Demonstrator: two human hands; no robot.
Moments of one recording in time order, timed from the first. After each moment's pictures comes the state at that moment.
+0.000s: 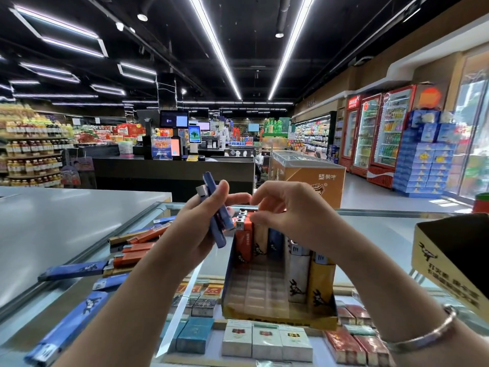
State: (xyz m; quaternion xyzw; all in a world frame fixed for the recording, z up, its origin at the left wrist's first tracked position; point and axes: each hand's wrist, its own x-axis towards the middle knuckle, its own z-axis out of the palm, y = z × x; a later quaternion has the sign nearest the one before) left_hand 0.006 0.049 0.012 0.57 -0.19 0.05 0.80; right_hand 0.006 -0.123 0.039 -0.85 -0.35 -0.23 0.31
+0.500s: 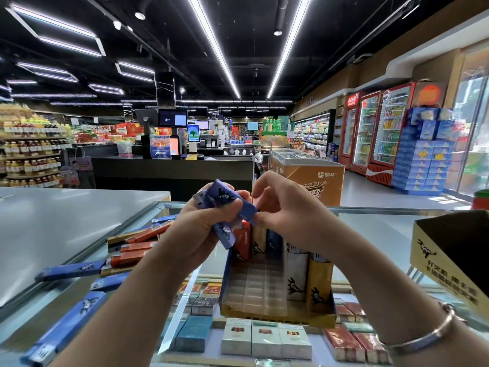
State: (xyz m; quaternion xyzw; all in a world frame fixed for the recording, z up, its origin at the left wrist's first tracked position) left_hand 0.019 0.051 0.005 0.51 -0.24 0.03 0.83; right_hand 0.002 -0.119 0.041 -0.86 -0.34 -0.19 0.33
